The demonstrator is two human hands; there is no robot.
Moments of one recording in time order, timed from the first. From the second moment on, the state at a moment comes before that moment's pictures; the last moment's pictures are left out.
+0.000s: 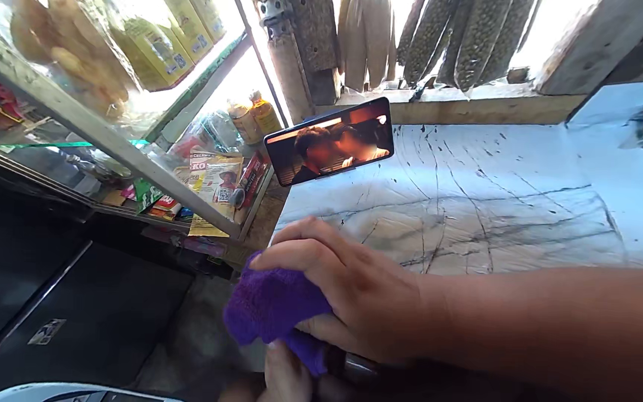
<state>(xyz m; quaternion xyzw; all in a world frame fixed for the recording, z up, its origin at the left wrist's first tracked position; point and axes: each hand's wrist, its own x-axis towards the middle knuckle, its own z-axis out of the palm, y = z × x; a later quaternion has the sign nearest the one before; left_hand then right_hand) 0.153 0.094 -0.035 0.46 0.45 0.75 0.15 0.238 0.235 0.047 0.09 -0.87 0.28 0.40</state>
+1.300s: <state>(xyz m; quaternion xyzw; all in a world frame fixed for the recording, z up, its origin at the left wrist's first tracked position) 0.133 0.099 -0.043 0.48 0.50 0.72 0.05 0.237 0.242 0.042 0.07 -0.90 0.27 0.33</state>
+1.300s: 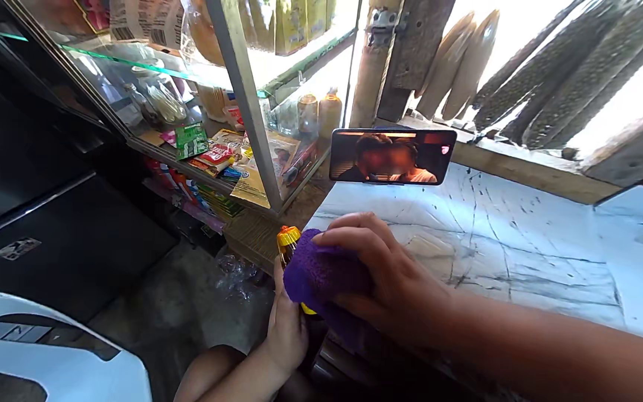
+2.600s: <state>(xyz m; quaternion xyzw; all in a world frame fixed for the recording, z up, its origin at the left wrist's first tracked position) 0.128 0.110 -0.027 0.28 0.34 0.87 0.20 0.234 0.235 0.042 0.11 -0.90 0.31 0.30</state>
